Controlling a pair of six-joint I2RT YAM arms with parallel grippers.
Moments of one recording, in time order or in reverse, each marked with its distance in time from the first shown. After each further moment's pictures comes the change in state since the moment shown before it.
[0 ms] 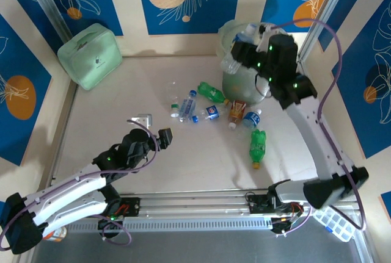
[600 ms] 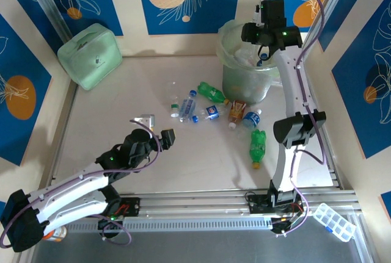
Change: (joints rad) left arm 0.000 0.030 -0.017 0.071 0.045 0.000; right arm -0.141 0.662 0.836 -0.558 0.143 -0.244
